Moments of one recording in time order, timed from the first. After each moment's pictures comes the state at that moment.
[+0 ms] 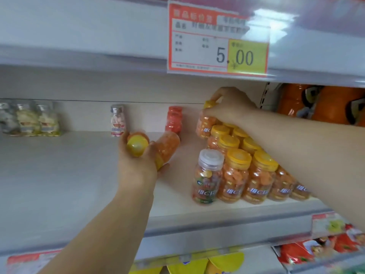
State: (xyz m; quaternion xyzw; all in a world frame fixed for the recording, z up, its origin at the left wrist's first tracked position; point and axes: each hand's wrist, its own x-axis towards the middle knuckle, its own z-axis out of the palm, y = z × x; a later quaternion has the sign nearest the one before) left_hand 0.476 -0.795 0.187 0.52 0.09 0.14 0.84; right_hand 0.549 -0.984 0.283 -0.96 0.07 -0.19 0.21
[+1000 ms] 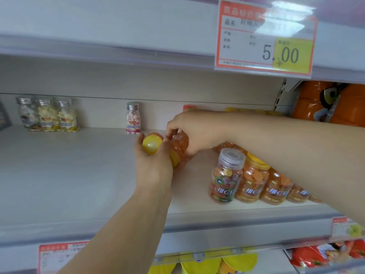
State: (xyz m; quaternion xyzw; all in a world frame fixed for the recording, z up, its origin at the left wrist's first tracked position) left_hand 0.478 -0.791 0.186 0.47 0.11 0.11 0.87; right_hand 0.521 -0.894 0.277 -0.94 -0.33 0.00 -0.04
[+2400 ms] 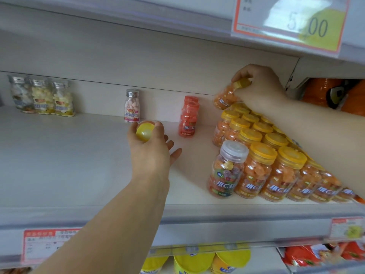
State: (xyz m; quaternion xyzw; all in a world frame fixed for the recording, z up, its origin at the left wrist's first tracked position) left_hand 0.475 -0.792 0.190 0.47 0.13 0.12 0.87; right_hand 0.551 -0.989 0.290 -0.90 -0.03 -0.32 0.28
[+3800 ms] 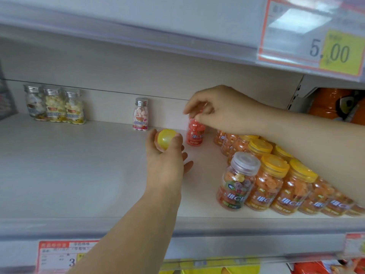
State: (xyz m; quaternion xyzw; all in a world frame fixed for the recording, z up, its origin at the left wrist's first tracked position) left_hand 0.468 -0.794 0.192 0.49 0.11 0.08 0.86; right_hand 0.519 -0.917 0.294 -0.94 -0.27 -0.12 0.17
